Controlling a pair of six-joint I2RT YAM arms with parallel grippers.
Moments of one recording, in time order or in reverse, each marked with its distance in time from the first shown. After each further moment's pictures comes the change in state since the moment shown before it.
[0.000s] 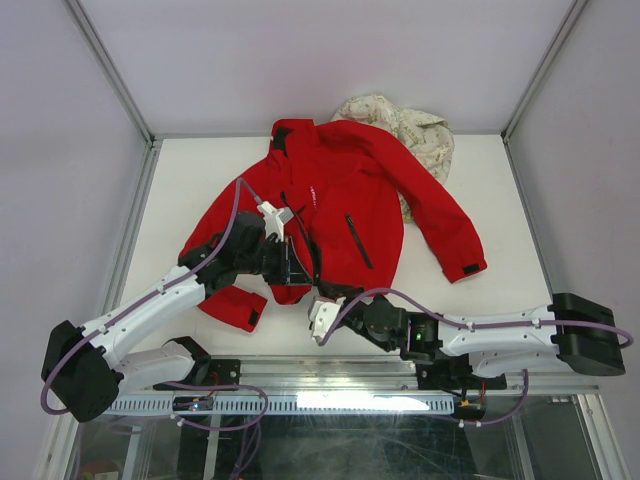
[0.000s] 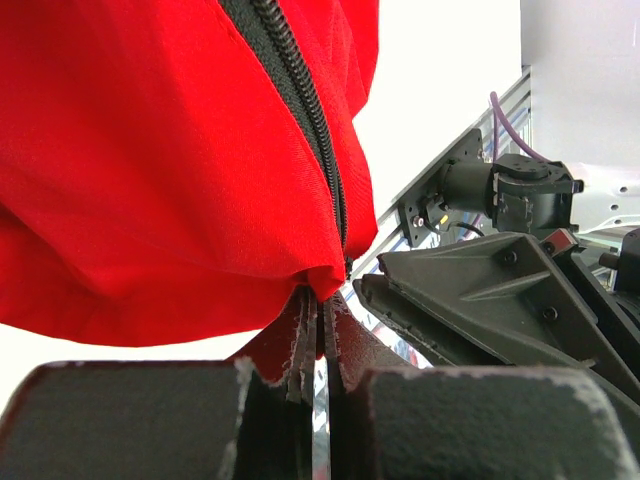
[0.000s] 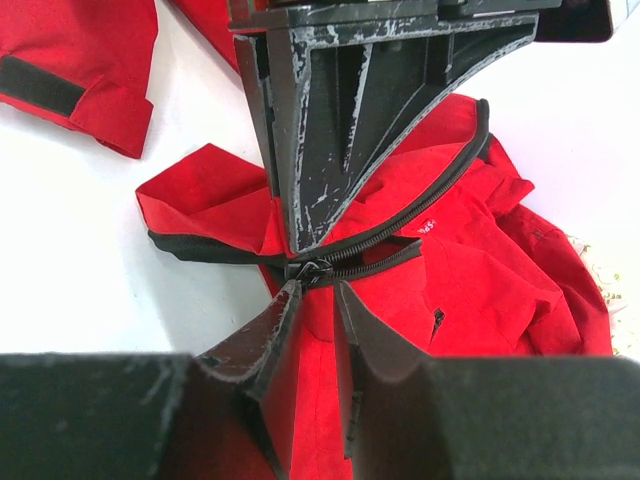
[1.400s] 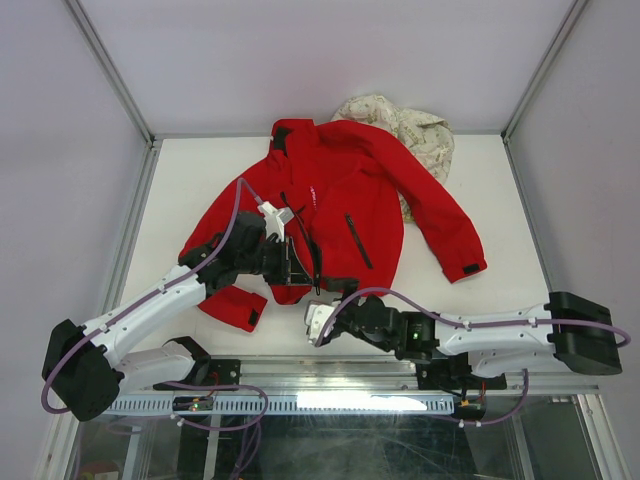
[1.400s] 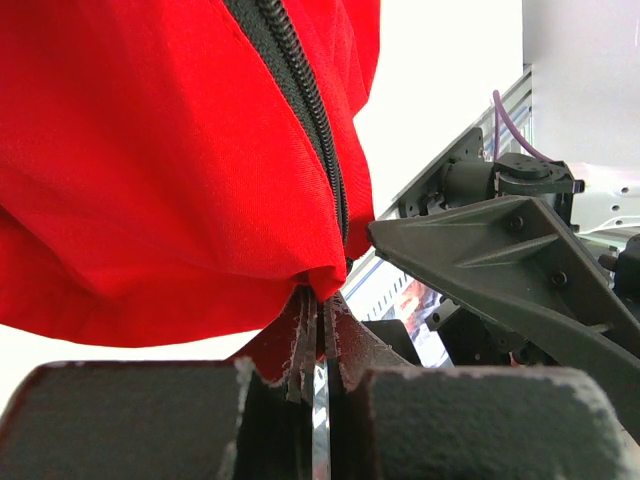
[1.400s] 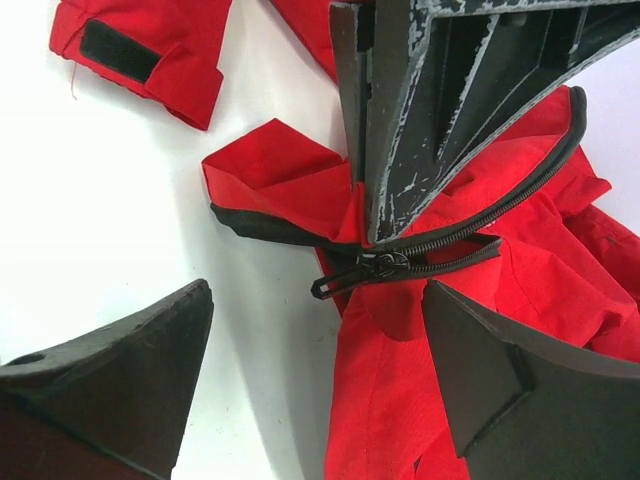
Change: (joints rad) left arm 0.000 0.007 0.000 0.000 0.003 -0.001; right arm -0.003 0.016 0.021 -0.126 -0.098 0.076
